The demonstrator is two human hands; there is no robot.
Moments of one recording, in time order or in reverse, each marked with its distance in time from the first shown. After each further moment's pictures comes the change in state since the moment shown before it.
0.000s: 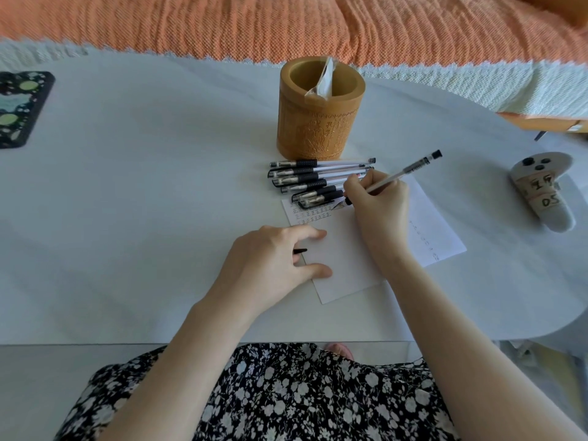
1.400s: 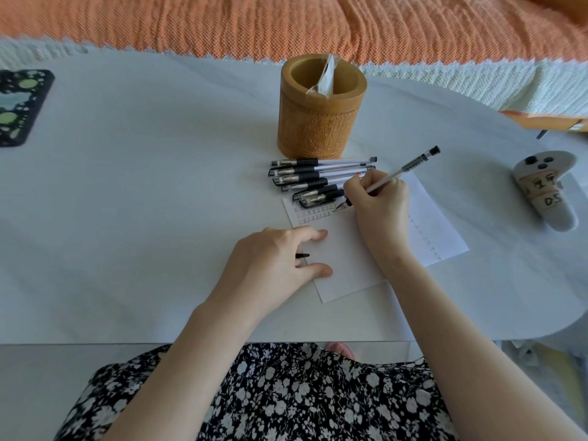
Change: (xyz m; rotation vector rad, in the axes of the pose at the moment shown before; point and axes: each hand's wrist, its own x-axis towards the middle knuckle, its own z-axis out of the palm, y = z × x) left_hand 0.000 0.000 0.003 0.044 0.003 0.002; right_hand 0.000 0.003 0.000 -0.033 -0.007 -0.048
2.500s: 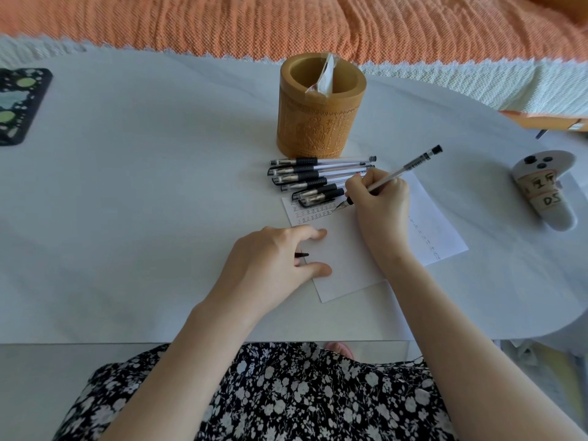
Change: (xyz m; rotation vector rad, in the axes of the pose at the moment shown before) left_hand 0.001 0.000 0.000 -0.004 0.015 0.011; right_hand 0.000 -0.001 -0.001 0.012 0.010 -0.008
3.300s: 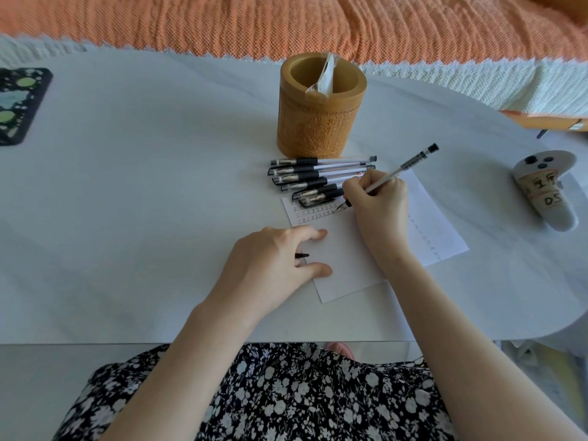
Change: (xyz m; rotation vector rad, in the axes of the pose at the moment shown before) left_hand 0.000 -0.001 0.001 -0.008 0.001 0.007; right_hand 0.001 0.001 0.001 -0.038 -0.018 0.011
